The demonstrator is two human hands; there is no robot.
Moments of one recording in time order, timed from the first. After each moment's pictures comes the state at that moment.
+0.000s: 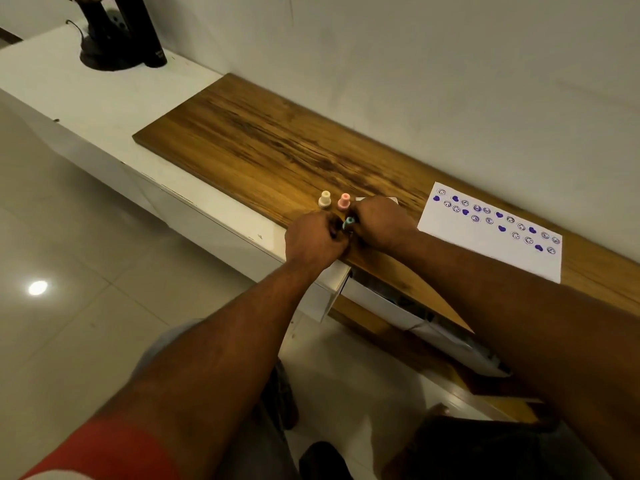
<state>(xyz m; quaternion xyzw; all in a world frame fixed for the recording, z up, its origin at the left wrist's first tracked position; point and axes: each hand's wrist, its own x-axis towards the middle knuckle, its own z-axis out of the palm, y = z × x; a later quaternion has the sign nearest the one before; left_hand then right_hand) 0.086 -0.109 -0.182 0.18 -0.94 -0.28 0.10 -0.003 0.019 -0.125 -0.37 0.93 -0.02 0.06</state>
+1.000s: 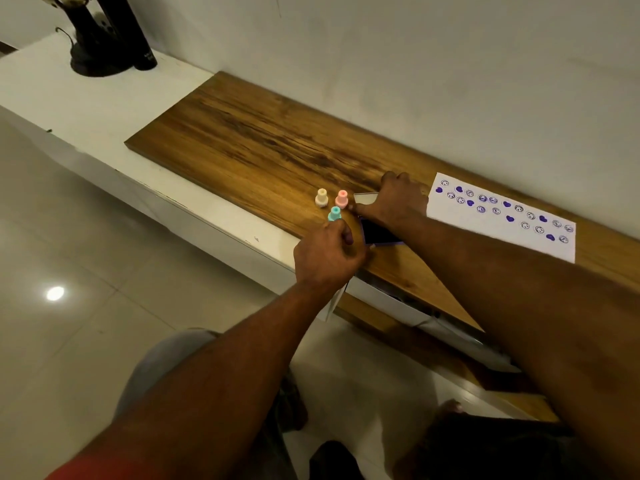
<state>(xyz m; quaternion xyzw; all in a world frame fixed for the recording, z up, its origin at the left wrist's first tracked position) 0.105 -0.076 -0.188 0.15 -0.93 -0.30 0.16 -0.041 0.025 -0.137 -0.12 0.99 -0.08 0.06</state>
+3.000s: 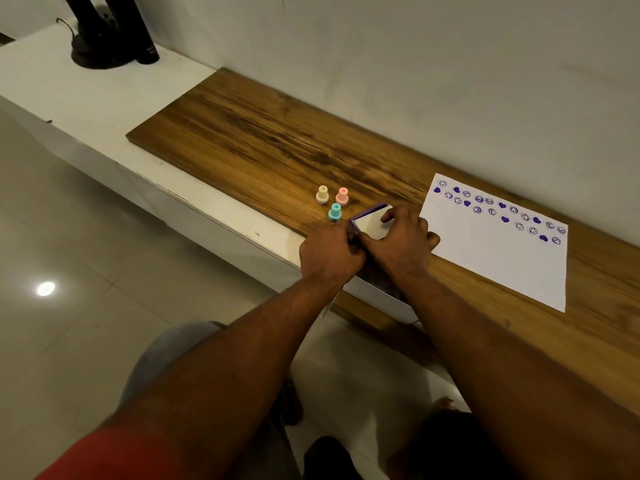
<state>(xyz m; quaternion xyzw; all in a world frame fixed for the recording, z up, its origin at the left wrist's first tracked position) 0.102 -0.064 -0.185 0.18 -0.94 -0.27 0.11 0.036 0.059 -0.172 -0.05 0.97 -0.24 0.00</state>
